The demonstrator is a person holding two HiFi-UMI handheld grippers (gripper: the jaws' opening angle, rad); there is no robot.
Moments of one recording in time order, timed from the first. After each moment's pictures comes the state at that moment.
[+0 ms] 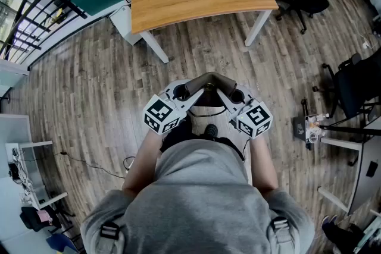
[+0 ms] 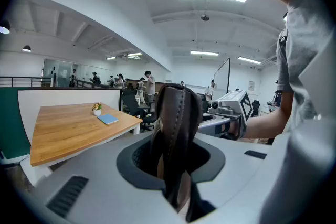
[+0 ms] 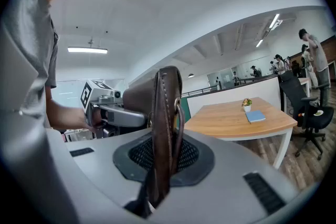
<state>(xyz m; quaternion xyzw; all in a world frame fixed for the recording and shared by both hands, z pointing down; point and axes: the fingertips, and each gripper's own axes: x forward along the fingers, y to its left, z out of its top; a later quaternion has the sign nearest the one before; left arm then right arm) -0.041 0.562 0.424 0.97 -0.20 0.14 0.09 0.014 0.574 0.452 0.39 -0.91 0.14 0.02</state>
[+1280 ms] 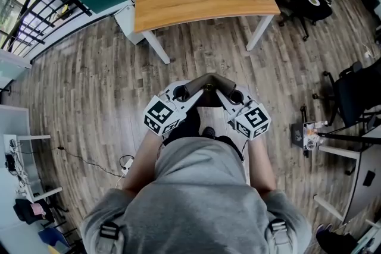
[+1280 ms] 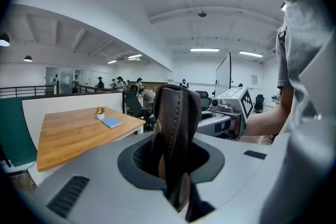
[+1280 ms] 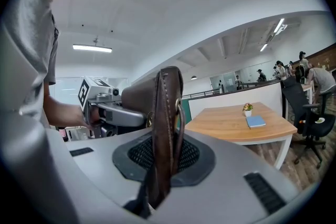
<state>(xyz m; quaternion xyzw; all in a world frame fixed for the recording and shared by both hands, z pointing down) -0.032 0.573 0.423 0.96 -0.22 0.15 0.06 0.023 0.579 0.450 0.39 -0.91 0.11 0.03</state>
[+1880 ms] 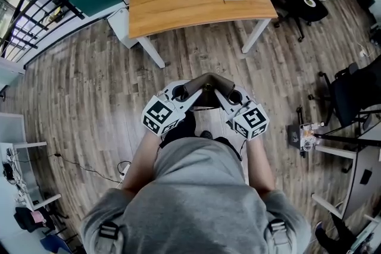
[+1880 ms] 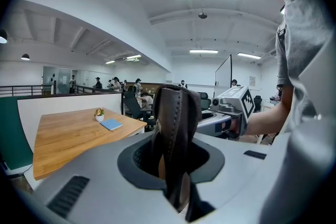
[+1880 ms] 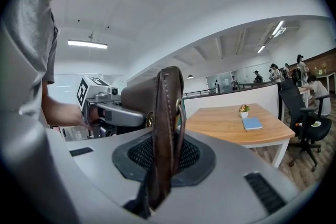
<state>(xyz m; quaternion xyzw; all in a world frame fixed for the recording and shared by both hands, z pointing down) -0.036 0.521 0.425 0.97 -0.20 0.14 0.06 0.020 0.529 0.451 0.41 -0.91 0.11 0.04</state>
